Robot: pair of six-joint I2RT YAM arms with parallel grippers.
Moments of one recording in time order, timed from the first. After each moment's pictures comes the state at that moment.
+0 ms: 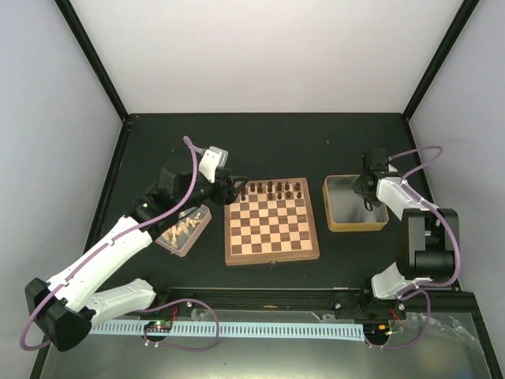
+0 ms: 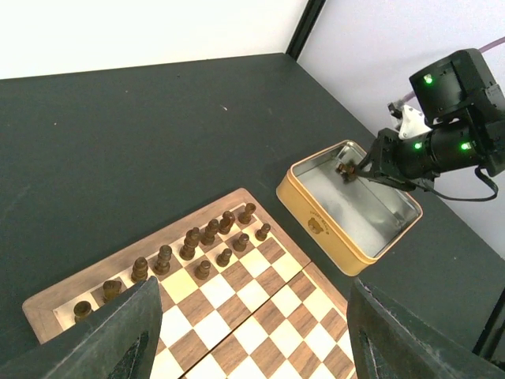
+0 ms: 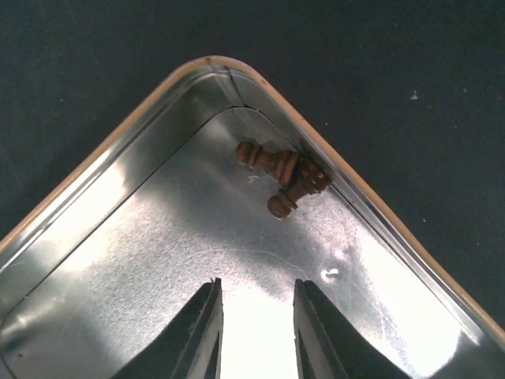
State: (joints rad) left arm -0.63 1.01 0.95 -0.33 0.17 -0.31; right arm 0.01 1.56 0.92 -0.49 0.22 0.68
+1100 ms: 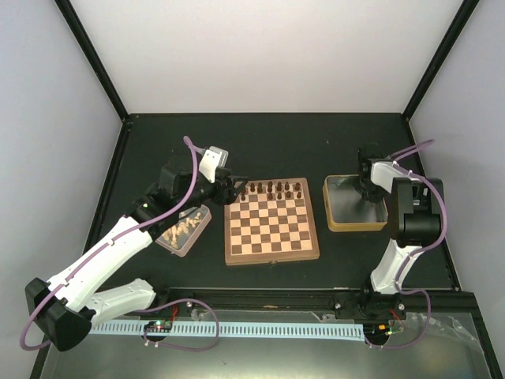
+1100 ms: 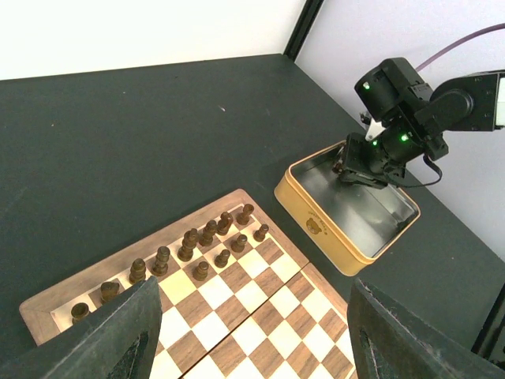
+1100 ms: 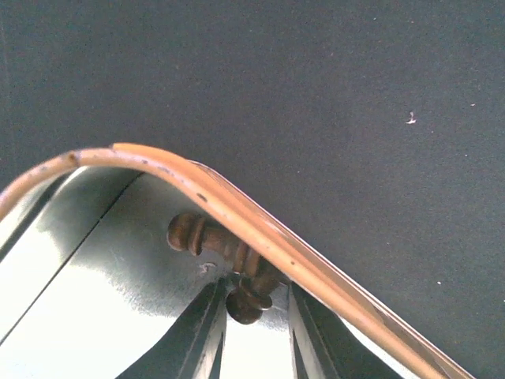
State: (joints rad) left arm -0.63 1.01 0.95 -0.32 0.18 -0.31; right arm -0.02 1.84 1.10 -0.58 0.32 0.77
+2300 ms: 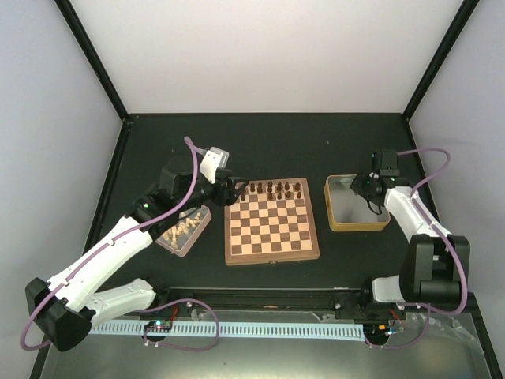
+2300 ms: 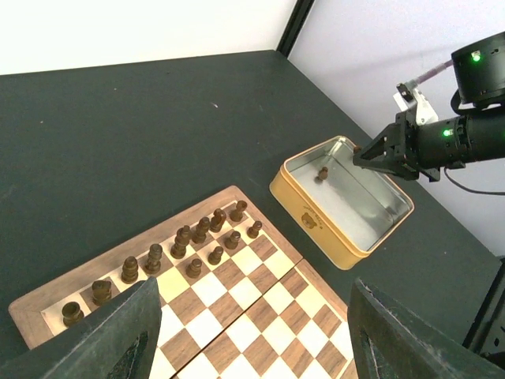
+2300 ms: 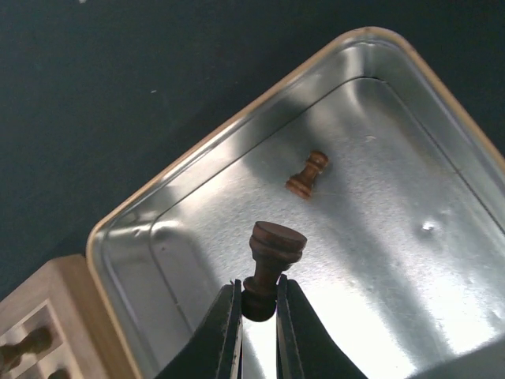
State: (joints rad) left arm -0.63 1.01 0.94 -0.32 0.21 -0.31; right arm -0.02 1.38 0.88 -0.49 -0.01 0.60
